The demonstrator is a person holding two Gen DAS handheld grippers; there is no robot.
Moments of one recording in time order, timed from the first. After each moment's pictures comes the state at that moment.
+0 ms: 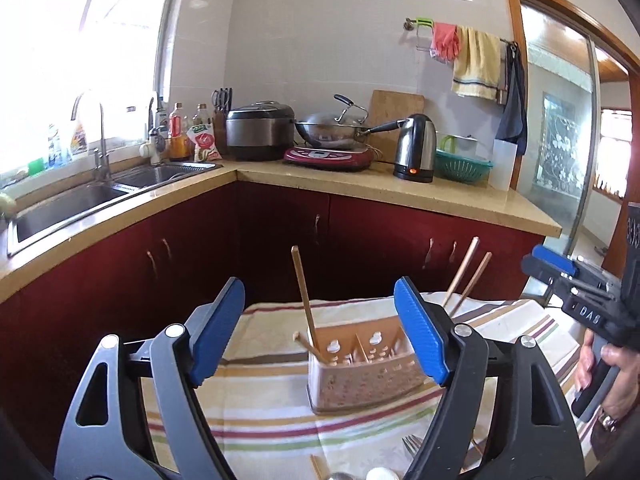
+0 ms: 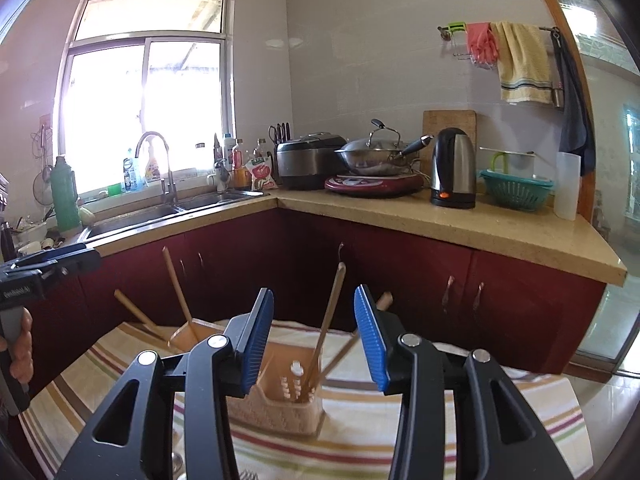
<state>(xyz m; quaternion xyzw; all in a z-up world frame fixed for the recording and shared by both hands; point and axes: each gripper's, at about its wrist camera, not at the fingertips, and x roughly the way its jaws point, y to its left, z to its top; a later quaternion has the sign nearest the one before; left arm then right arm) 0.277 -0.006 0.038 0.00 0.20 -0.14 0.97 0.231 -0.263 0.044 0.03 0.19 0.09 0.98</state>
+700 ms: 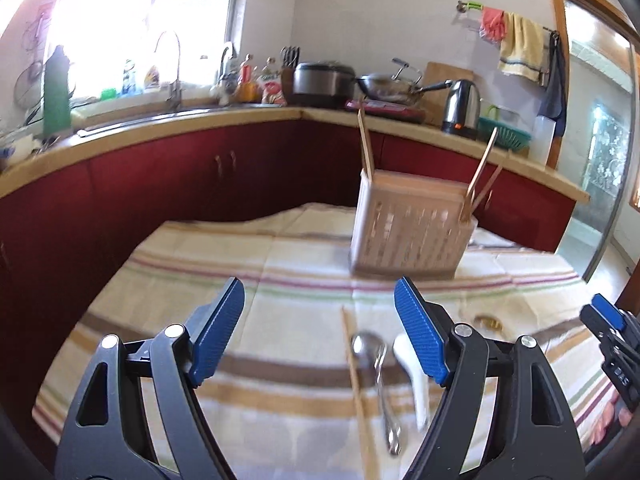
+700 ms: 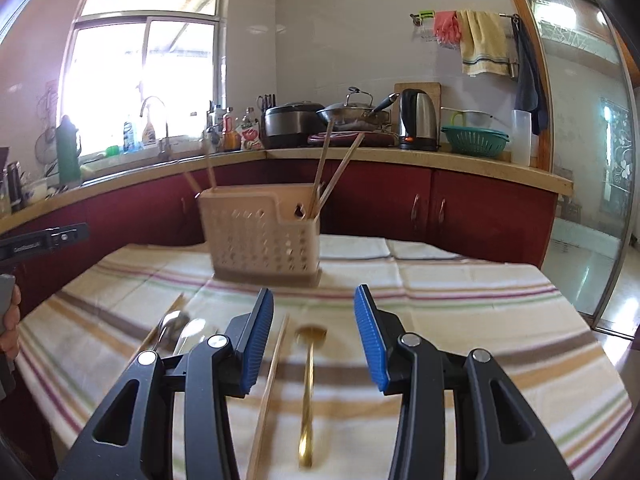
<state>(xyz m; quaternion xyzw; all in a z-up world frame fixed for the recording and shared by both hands) 0.135 0.028 -0.086 -0.03 0.25 -0.03 0.97 0.057 -0.247 -0.070 0.03 0.21 0.05 0.98</state>
